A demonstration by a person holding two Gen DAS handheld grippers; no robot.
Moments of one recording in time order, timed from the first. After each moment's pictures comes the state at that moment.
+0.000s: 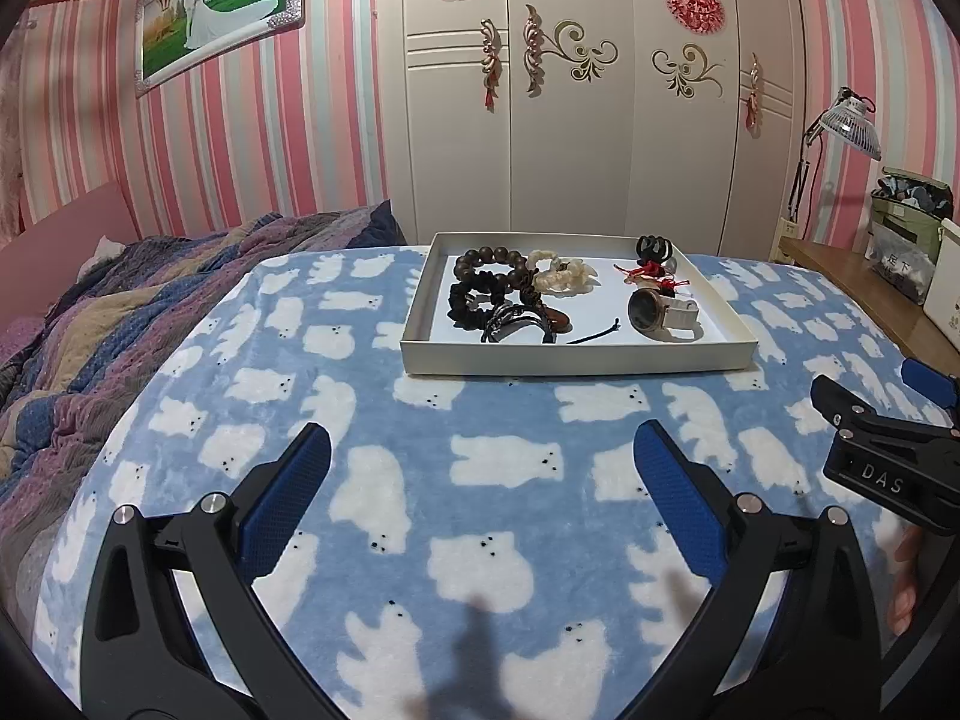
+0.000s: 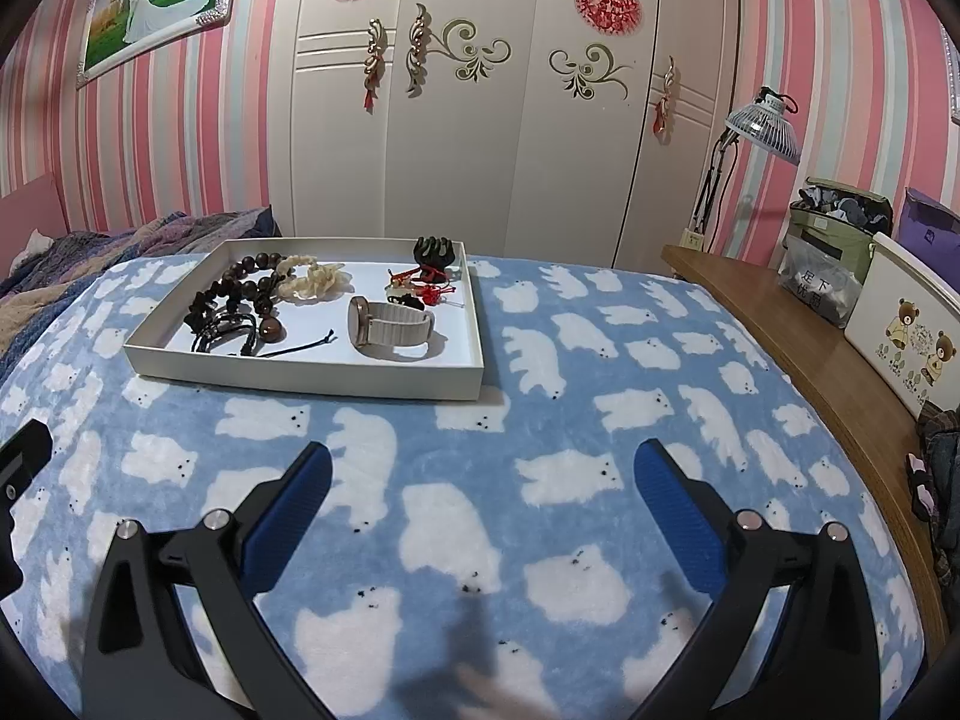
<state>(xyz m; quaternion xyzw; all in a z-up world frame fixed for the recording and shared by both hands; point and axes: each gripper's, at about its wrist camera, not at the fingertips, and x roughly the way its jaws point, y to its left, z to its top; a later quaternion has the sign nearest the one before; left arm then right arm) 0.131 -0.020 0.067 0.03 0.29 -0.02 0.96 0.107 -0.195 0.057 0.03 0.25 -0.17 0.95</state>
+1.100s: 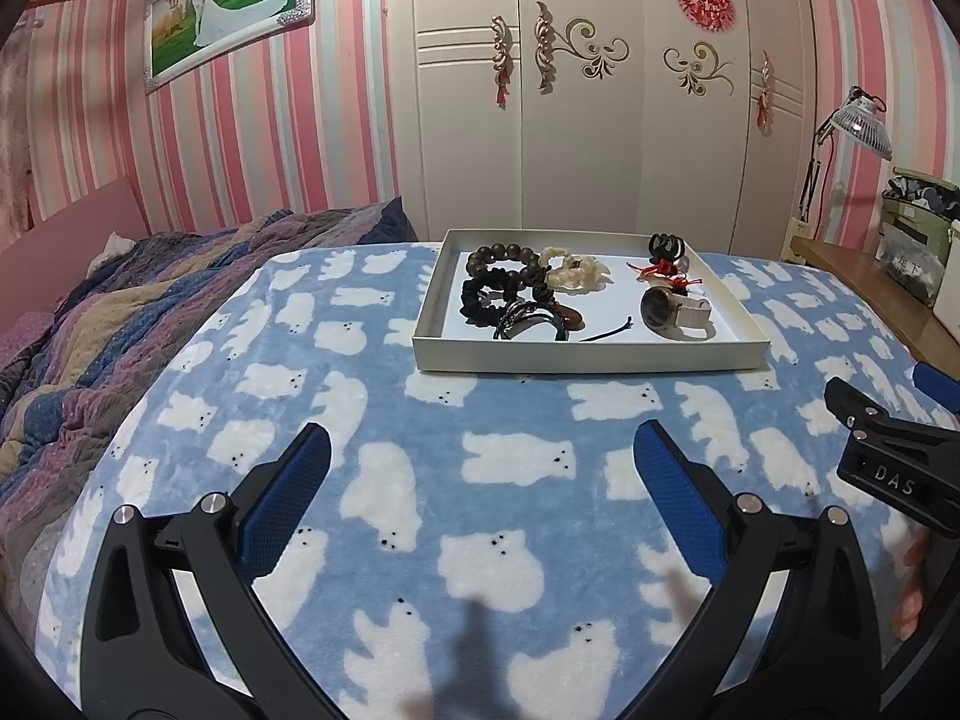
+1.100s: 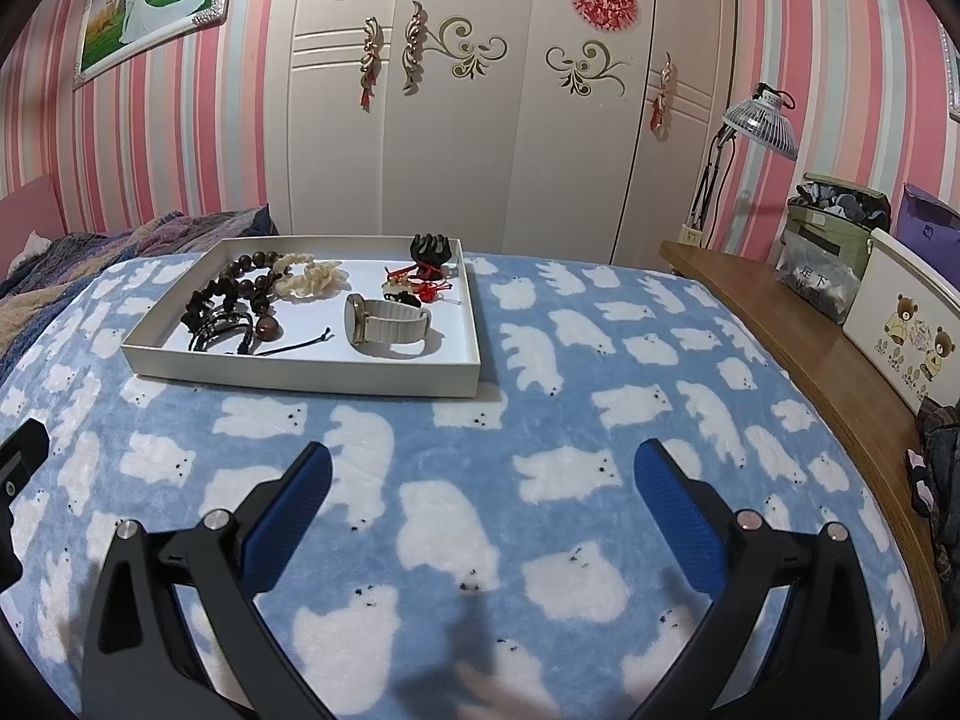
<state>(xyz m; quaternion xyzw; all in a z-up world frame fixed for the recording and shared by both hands) 0.136 -0.018 0.065 0.03 0.29 -0.01 0.96 0.106 -0.196 0.055 0.03 0.26 -0.17 0.95</state>
